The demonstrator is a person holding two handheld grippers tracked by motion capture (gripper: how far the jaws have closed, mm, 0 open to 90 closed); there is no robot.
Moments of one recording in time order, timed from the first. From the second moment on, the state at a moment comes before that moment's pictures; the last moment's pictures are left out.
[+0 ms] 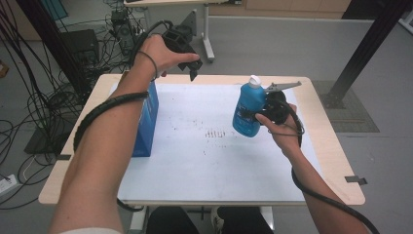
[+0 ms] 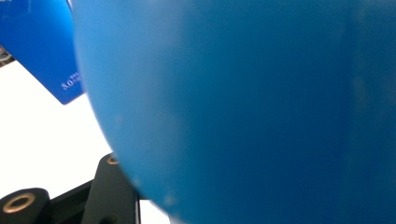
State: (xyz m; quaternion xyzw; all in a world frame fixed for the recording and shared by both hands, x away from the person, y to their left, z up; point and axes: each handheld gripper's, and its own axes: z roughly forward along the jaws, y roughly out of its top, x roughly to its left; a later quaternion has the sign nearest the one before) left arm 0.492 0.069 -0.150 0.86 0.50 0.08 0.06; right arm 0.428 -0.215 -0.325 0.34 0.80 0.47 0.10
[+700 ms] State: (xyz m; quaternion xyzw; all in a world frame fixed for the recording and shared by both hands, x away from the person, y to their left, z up) left arm 0.466 0.066 -0.108 0.94 0.32 0.11 0.05; right arm 0.475 -0.139 -0.283 0.23 0.86 0.46 0.05
